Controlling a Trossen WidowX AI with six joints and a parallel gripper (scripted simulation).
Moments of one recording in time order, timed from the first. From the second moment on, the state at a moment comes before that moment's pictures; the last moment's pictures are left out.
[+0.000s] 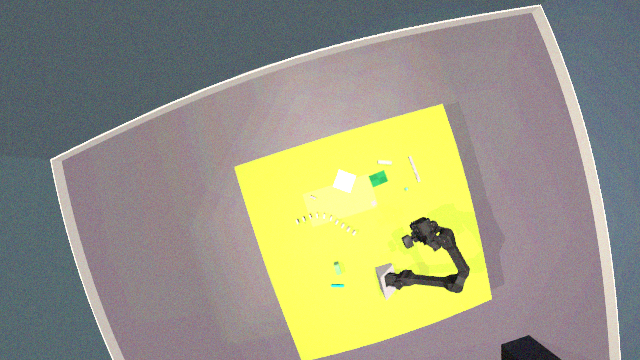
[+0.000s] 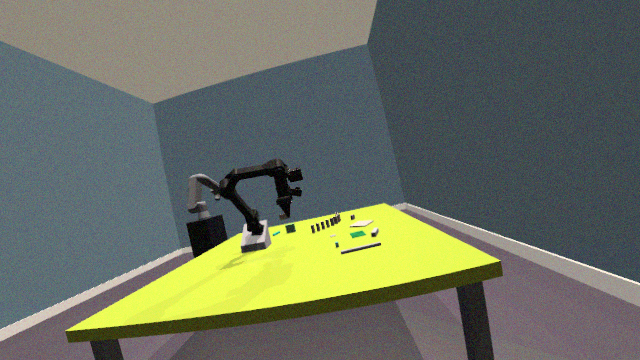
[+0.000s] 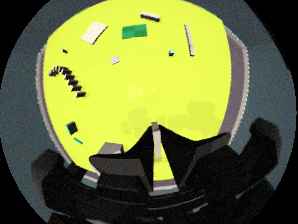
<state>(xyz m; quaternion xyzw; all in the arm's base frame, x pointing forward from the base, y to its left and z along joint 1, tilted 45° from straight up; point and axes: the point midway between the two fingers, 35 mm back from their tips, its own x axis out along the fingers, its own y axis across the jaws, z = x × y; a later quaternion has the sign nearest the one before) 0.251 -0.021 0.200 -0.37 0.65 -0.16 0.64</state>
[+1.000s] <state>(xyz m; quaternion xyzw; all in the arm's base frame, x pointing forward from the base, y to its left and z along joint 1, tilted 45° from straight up) 0.206 -0.052 0.166 -0.24 0.69 -0.04 0.68</state>
